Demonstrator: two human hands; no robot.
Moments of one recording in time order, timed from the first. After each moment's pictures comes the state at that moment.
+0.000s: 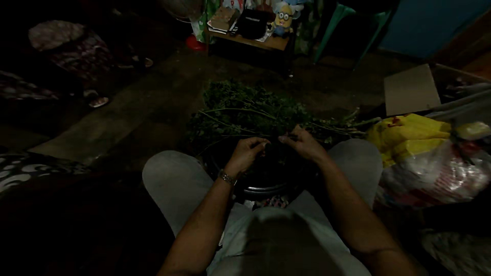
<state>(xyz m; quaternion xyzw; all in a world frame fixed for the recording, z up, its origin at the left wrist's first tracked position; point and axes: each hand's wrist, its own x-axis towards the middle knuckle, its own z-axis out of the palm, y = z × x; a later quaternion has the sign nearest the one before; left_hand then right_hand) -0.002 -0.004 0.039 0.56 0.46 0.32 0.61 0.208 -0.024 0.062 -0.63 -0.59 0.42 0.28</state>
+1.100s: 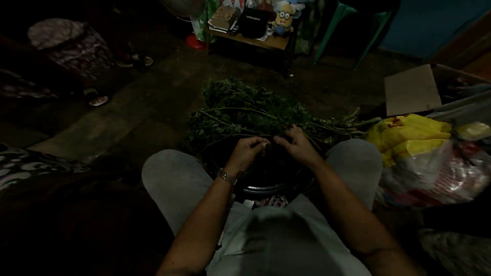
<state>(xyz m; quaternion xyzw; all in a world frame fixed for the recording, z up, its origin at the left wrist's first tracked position) -0.004 -0.002 0.037 0.59 0.46 0.31 0.58 0.195 -0.026 0.052 -0.60 -0.64 0.36 0.31</state>
